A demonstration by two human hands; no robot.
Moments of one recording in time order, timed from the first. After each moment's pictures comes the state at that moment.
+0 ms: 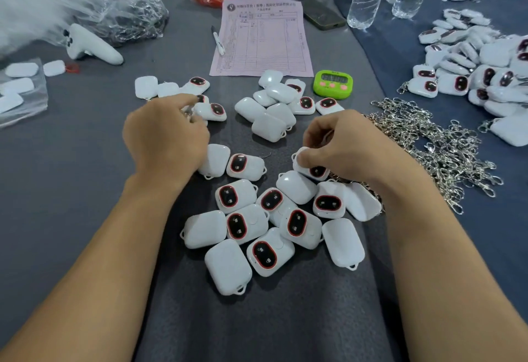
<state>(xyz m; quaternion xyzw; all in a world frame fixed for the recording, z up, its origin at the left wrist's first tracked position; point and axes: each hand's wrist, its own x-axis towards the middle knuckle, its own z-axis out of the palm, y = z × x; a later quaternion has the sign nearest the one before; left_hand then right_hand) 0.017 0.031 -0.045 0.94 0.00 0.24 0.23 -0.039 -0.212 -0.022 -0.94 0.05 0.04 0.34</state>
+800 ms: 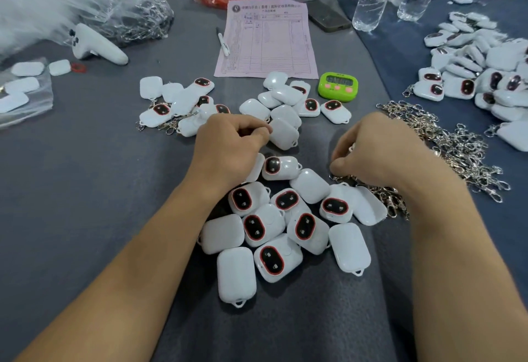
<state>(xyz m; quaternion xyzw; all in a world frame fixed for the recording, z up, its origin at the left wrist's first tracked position) 0.005 -0.015 -0.056 0.86 -0.10 0.05 0.49 -0.044 -0.227 -0.016 -0.98 0.11 0.05 0.16</state>
